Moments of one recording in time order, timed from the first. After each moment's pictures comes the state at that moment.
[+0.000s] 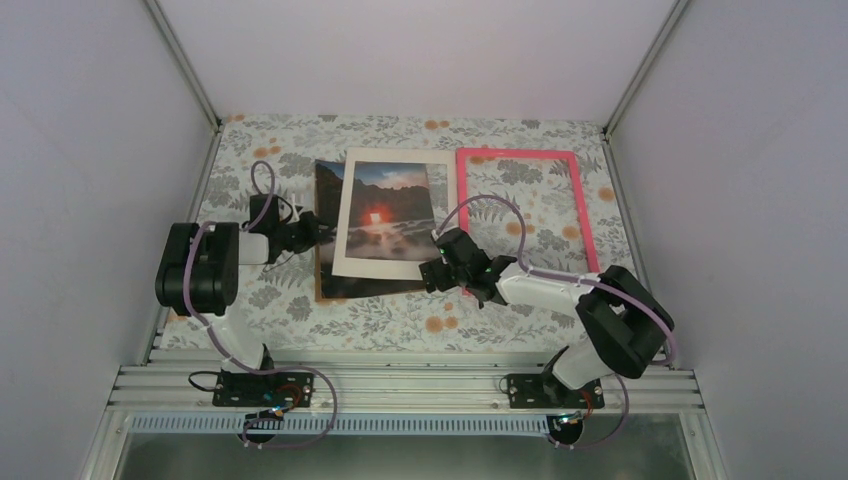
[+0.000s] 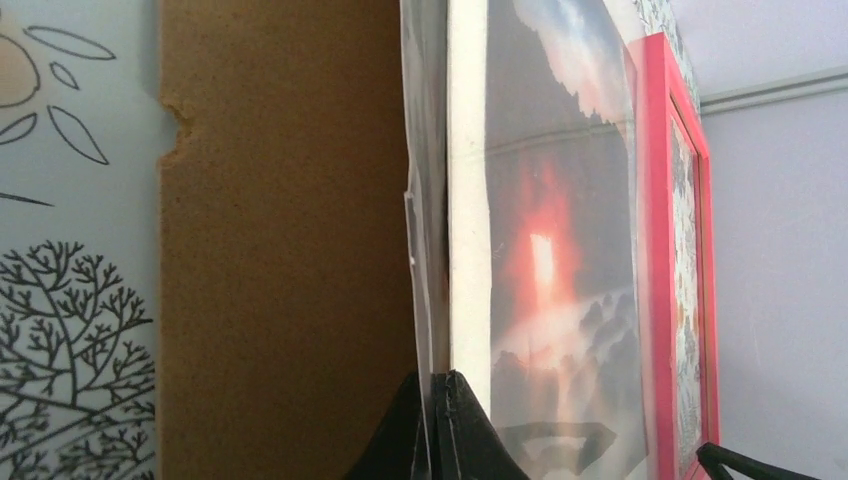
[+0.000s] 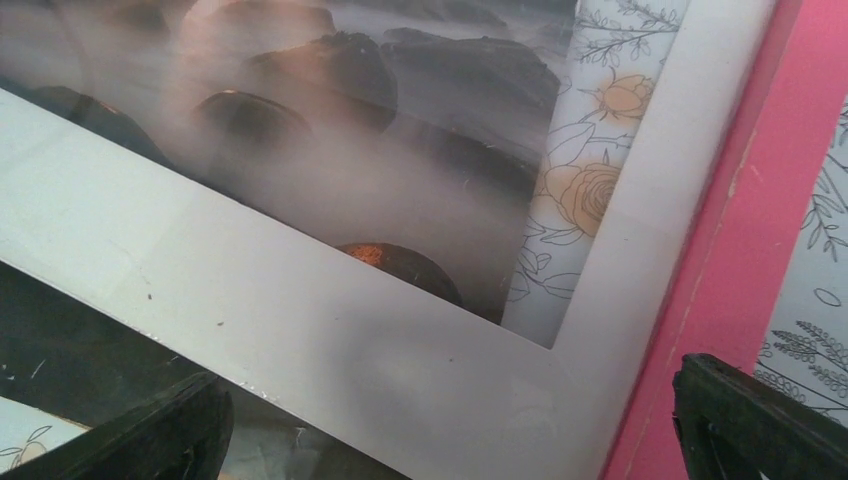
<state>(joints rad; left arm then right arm) 0.03 1.79 0.66 0.36 0.73 -0.65 0.80 1.50 0.71 -0.11 0.18 0.31</state>
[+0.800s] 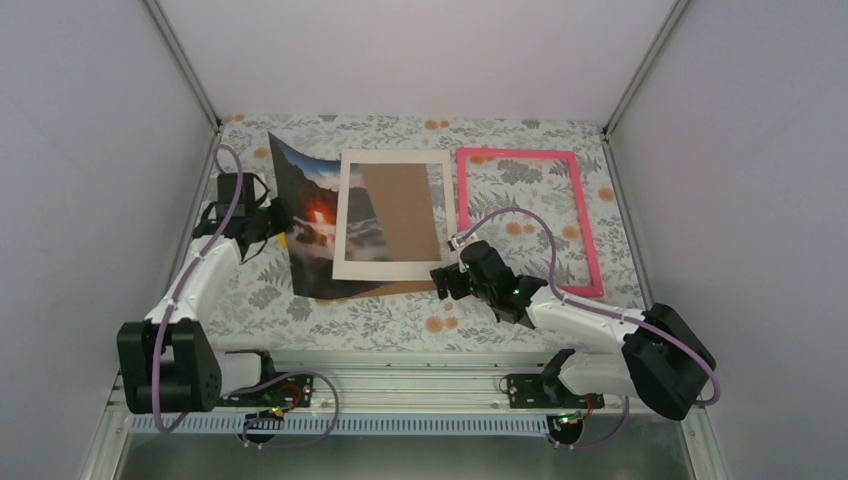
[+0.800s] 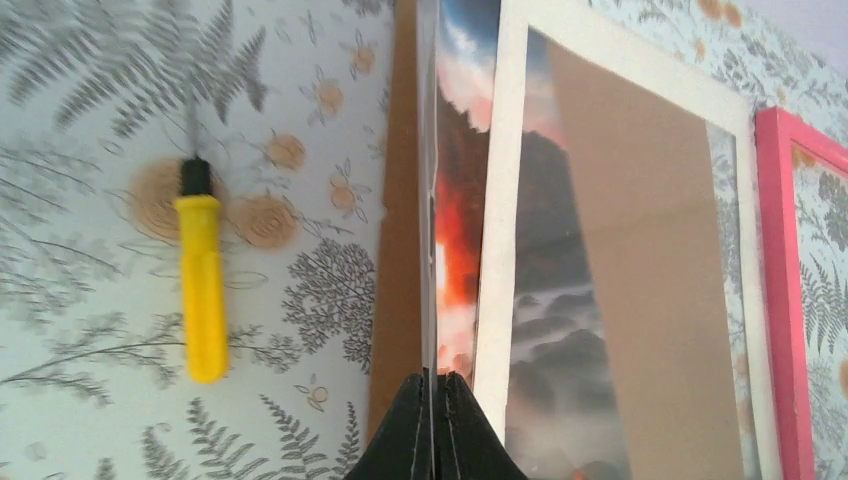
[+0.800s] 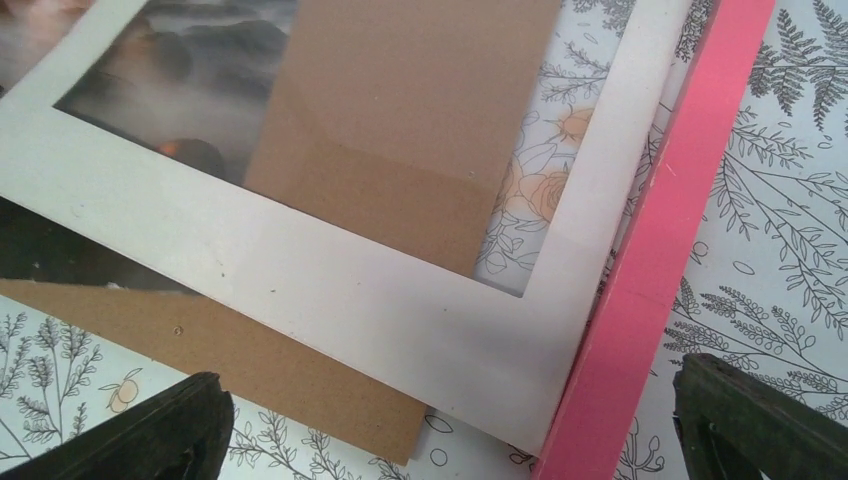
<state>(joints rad) 0.04 1.26 0.83 -0.41 0.29 -0.42 0.80 1.23 0.53 -0.03 0.17 0.31</state>
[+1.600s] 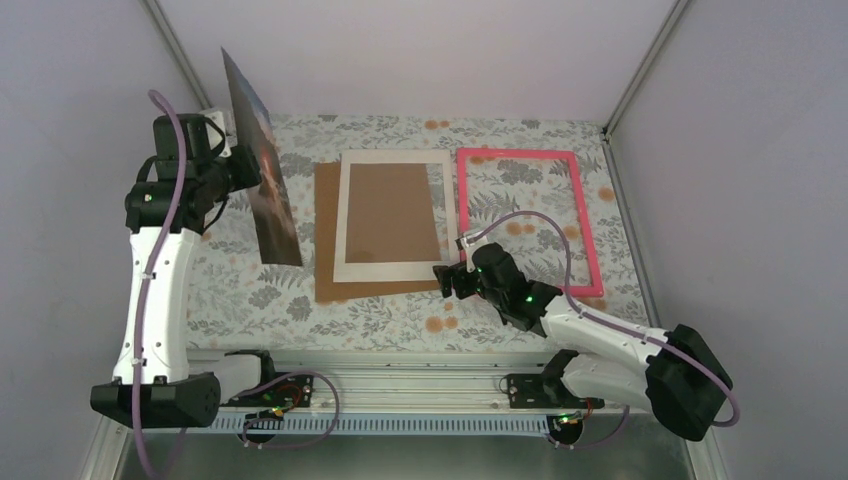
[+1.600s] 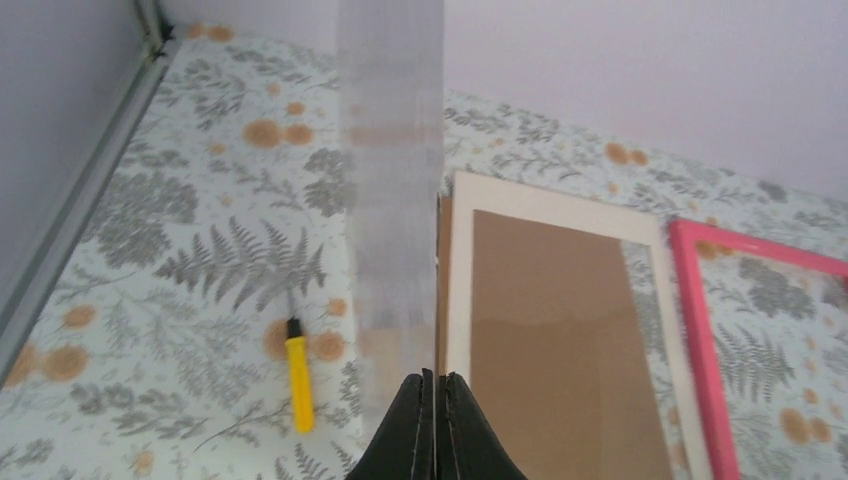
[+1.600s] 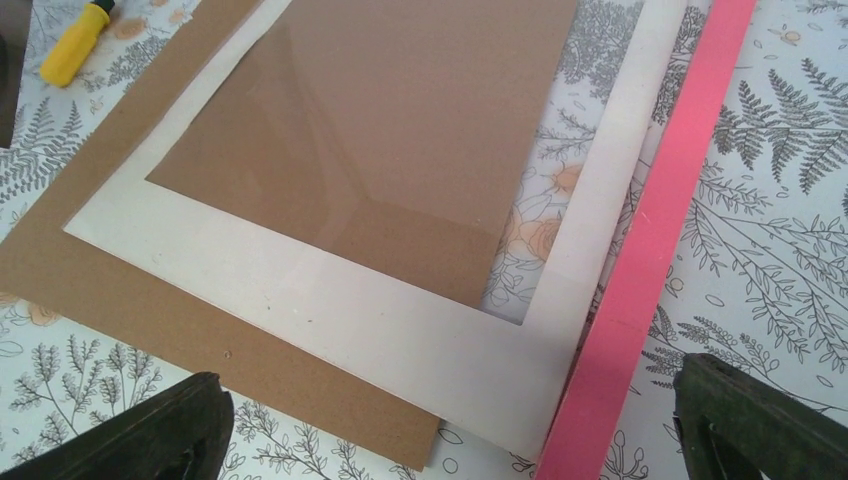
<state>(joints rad) 0.03 1.16 1.47 -0.96 0.11 -0.29 0.80 1.10 0.48 -0.02 0.17 0.31</state>
